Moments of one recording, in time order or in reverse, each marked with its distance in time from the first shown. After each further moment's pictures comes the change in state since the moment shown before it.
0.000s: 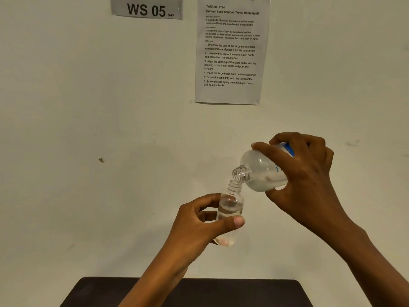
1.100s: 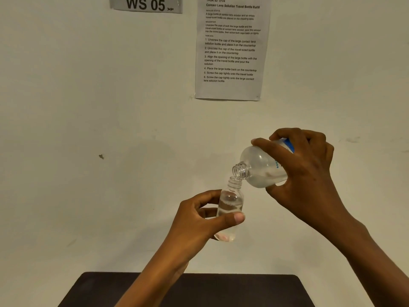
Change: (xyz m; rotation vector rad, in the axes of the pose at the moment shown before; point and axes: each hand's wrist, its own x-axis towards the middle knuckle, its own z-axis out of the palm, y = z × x) left_hand 0.000 0.002 0.001 -0.018 0.004 -0.004; right_hand 0.000 0.000 0.000 -0.006 -0.015 -0.008
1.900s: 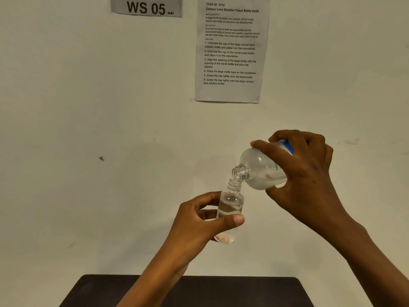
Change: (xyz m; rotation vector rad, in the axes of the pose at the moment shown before) left_hand -0.002 0.003 0.000 -0.009 -0.010 0.004; right_hand 0.000 -0.001 -0.001 0.000 0.009 -0.007
